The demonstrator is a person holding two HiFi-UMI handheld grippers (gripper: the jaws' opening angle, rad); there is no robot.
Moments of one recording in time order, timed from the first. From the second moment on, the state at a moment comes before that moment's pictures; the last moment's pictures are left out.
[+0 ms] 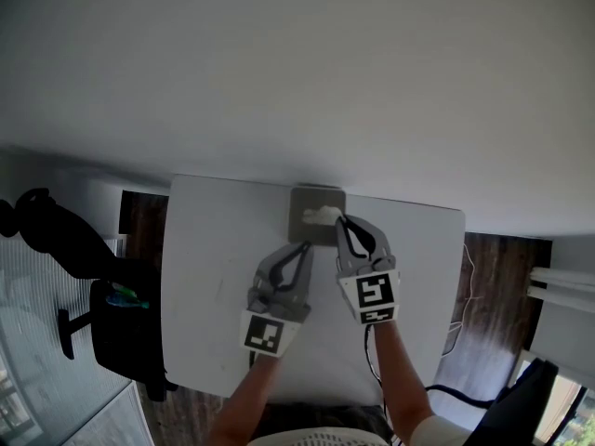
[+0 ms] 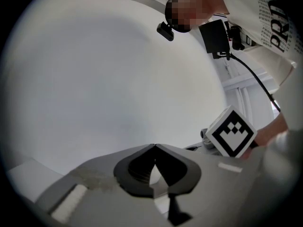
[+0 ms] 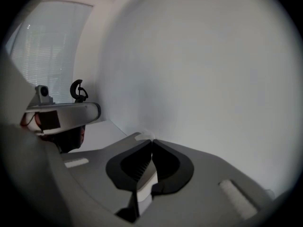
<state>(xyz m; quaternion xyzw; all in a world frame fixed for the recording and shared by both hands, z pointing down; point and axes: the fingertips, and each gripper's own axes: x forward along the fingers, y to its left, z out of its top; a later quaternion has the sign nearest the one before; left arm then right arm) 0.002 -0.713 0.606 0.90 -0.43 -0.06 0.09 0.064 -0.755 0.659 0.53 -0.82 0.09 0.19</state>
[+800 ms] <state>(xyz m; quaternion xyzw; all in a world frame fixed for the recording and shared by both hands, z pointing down) 0.000 -0.676 0.506 0.91 -0.42 -0.07 0.04 0.060 -0.705 0.542 0.53 -0.83 0.05 0.17</state>
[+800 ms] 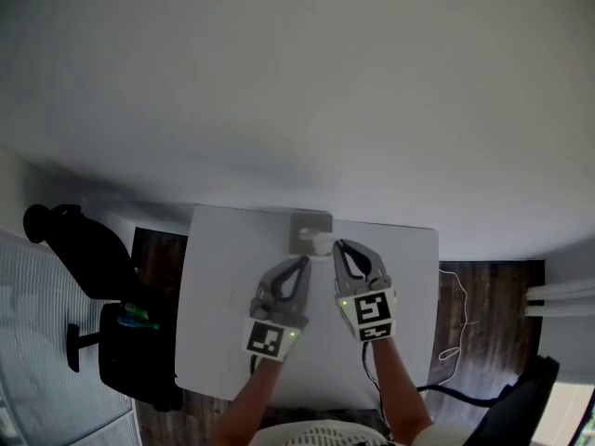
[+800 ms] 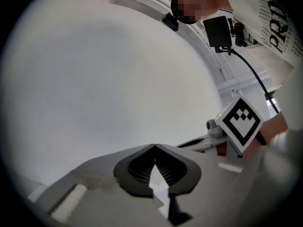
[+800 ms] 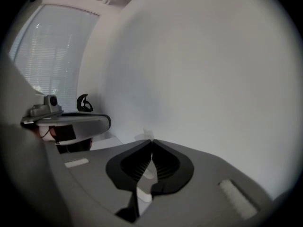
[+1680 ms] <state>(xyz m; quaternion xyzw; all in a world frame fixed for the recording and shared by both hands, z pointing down) 0.002 -0.615 0.427 0.91 -0.40 -0.05 0.00 0.042 -0.621 0.415 0.54 -0.84 0.01 0.12</state>
